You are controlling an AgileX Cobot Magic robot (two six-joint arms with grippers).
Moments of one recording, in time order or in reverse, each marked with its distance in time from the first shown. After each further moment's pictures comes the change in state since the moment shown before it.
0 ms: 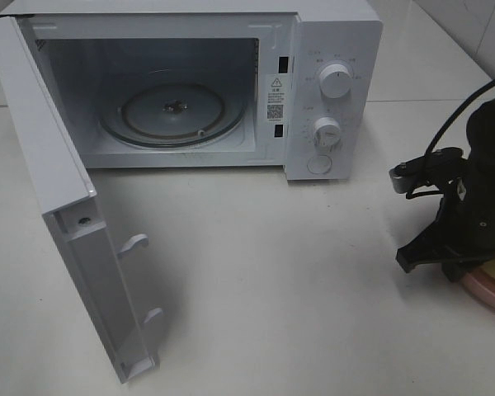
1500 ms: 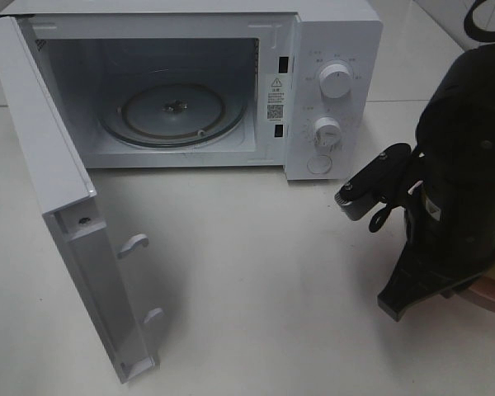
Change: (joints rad) left arm 0.000 0.000 0.000 0.000 0.000 0.000; right arm 0.405 -0.206 0.000 -0.083 0.351 0.090
